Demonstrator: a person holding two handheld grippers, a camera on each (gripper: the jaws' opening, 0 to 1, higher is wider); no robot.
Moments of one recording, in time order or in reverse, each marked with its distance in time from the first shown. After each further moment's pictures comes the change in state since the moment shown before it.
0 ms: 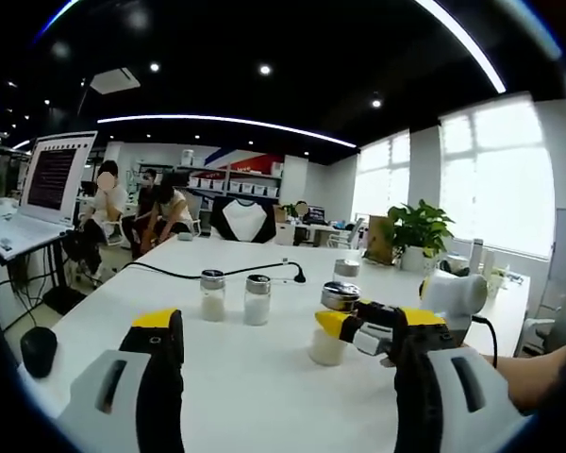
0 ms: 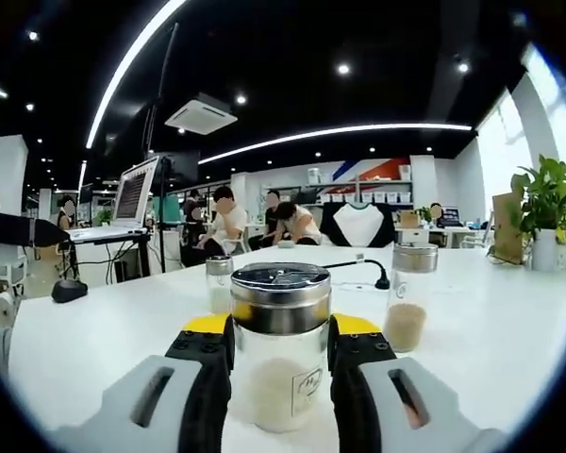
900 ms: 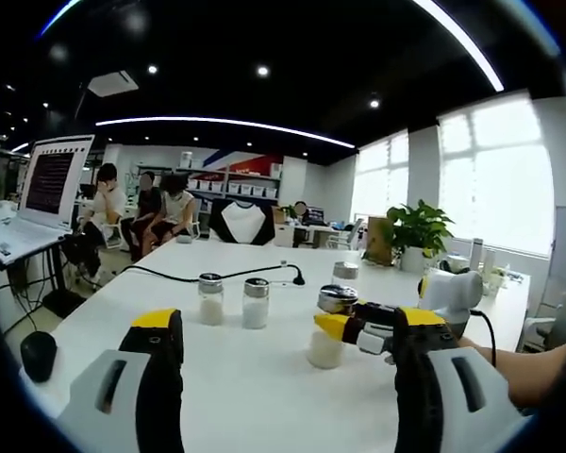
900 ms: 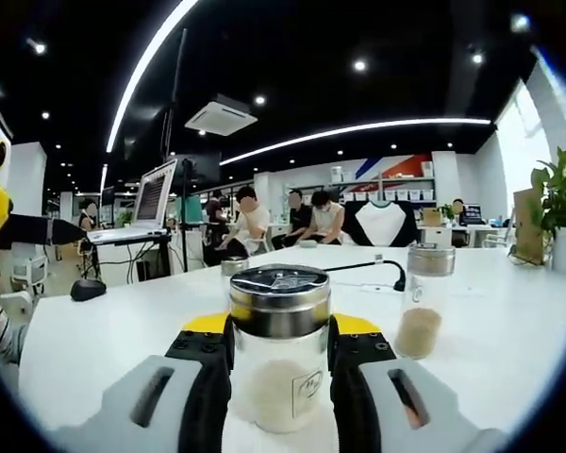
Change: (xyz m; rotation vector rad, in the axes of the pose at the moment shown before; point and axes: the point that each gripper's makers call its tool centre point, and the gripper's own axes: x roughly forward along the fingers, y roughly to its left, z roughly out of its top) left arm 0.005 -0.006 0.004 0.009 -0.006 -0.006; right arm 0.003 0.003 0.003 0.009 0.005 0.115
